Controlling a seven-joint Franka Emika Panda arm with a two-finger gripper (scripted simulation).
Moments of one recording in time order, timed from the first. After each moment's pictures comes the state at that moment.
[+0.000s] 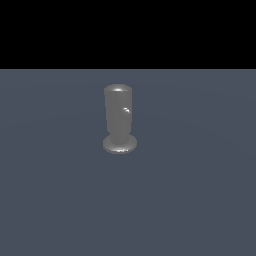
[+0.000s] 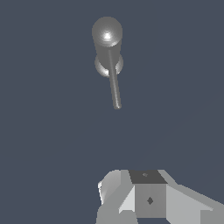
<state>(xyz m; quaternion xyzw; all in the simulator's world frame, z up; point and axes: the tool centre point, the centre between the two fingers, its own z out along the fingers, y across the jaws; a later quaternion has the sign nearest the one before) -0.247 0.002 0.491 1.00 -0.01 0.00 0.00</state>
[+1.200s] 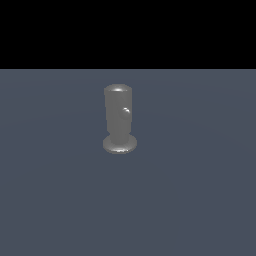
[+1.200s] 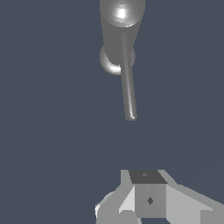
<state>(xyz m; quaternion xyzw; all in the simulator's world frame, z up) -0.222 0.022 0.382 1.00 0.02 0.00 0.00</state>
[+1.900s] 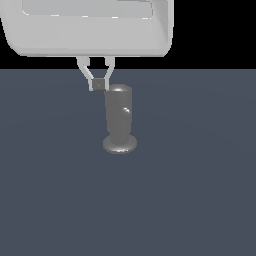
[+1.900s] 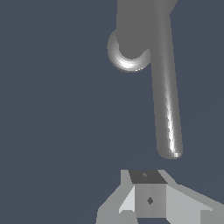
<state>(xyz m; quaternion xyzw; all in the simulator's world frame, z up) -0.195 0.044 0.272 1.00 0.05 0.00 0.00</state>
